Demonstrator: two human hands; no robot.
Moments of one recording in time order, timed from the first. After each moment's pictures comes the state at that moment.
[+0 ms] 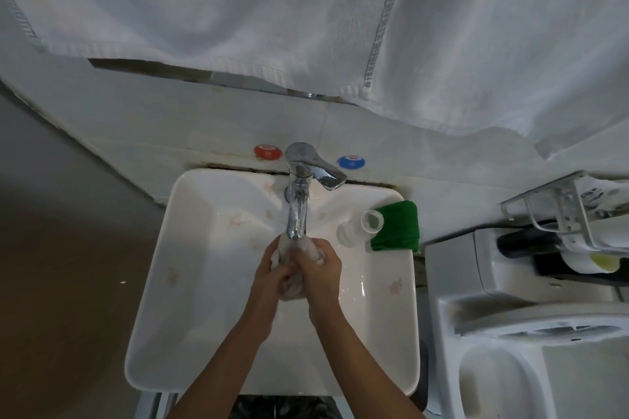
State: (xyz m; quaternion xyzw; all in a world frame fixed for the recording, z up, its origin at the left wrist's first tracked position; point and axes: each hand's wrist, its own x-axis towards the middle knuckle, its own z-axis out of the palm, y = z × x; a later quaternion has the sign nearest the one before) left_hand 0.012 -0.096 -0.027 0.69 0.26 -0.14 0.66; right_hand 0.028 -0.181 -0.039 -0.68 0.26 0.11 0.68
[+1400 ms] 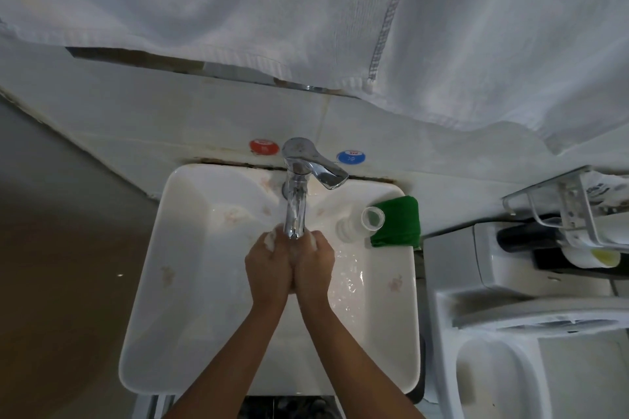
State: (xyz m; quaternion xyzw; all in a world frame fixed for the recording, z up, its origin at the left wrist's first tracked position) left_hand 0.036 -0.111 -0.031 0.74 0.35 0.03 0.58; right_hand 0.044 -0.163 -0.037 -0.71 0.29 0.07 0.64
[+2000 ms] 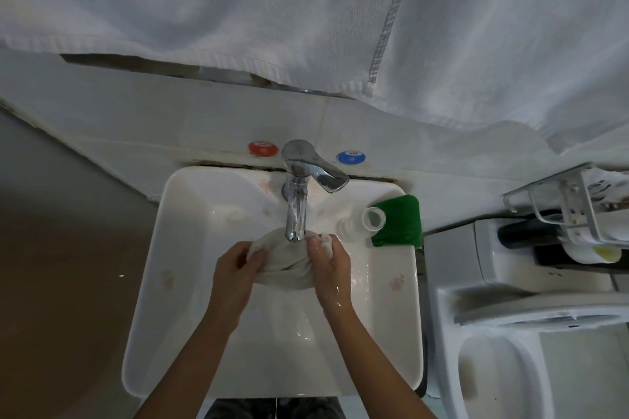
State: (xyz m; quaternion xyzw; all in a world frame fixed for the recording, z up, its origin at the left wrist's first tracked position) left_hand 0.017 -0.051 -0.033 0.69 0.27 -0.07 0.67; right_hand 0.038 -0.196 -0.039 -0.72 0.20 0.07 0.67
